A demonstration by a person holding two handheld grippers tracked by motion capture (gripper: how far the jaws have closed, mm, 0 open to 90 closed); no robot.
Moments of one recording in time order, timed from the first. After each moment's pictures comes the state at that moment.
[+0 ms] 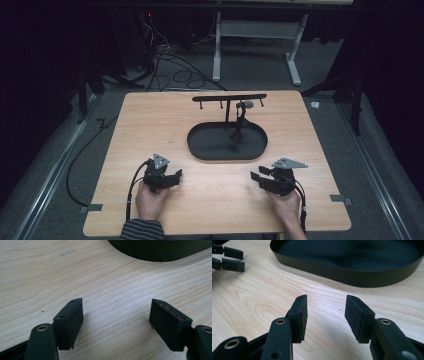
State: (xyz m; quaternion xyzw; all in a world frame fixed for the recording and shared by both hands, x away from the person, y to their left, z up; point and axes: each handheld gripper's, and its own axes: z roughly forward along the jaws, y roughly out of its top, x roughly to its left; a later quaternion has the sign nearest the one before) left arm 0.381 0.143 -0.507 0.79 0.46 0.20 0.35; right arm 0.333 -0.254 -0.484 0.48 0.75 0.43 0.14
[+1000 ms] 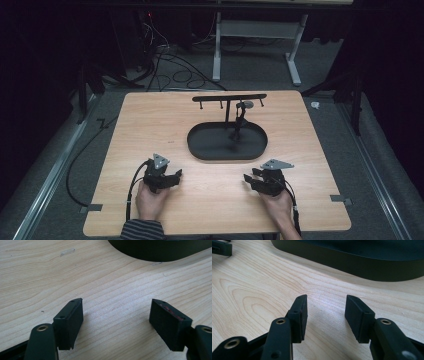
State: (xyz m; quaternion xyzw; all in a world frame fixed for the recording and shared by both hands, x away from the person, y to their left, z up) left arm 0.381 0.143 -0.507 0.79 0.46 0.20 0.35; right arm 0.341 -0.232 -0.501 0.47 0.77 0.39 0.15
